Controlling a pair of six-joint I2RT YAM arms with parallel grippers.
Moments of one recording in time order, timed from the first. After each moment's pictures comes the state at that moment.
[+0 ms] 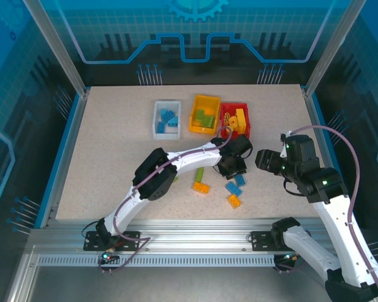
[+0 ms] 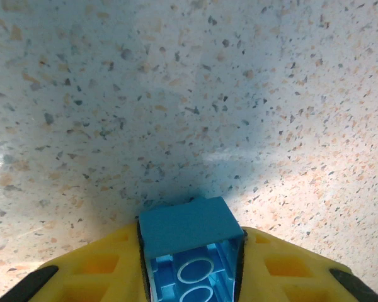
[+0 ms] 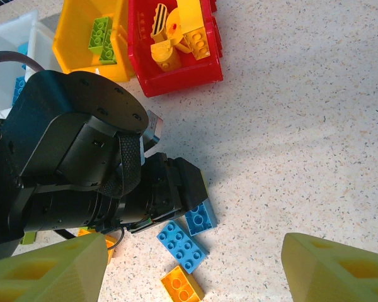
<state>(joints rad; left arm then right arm) -0.94 2.36 1.95 -0.76 0.17 -1.28 0.29 0.78 1.06 -1.09 0.05 0.50</state>
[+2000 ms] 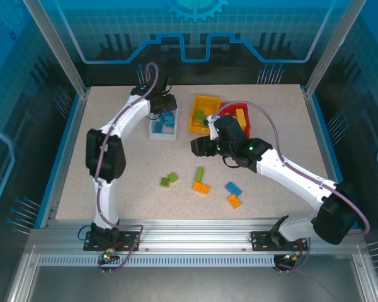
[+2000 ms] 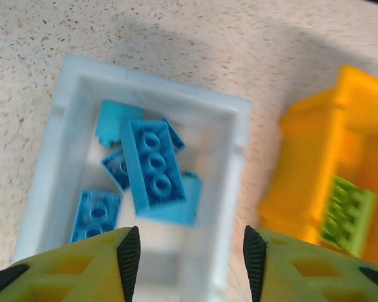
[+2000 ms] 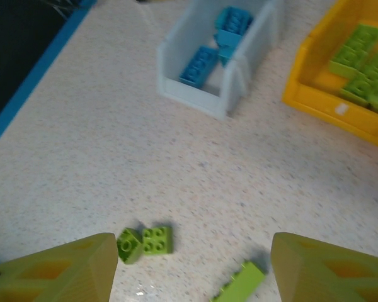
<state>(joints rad) -0.29 2.06 1.90 -0.76 -0.05 -0.55 0.71 1.36 1.11 -0.42 -0.03 0.40</state>
